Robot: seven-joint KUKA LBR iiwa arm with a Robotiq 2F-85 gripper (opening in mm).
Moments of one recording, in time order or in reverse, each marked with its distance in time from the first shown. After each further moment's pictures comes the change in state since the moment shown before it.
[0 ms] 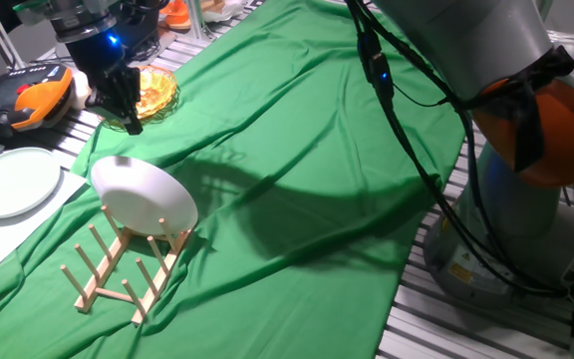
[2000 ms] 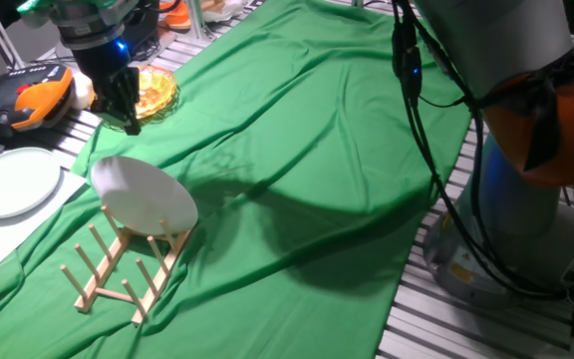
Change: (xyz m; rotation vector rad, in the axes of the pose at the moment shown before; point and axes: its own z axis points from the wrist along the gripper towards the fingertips) arm -0.006 0.001 0.002 0.094 -0.142 -0.055
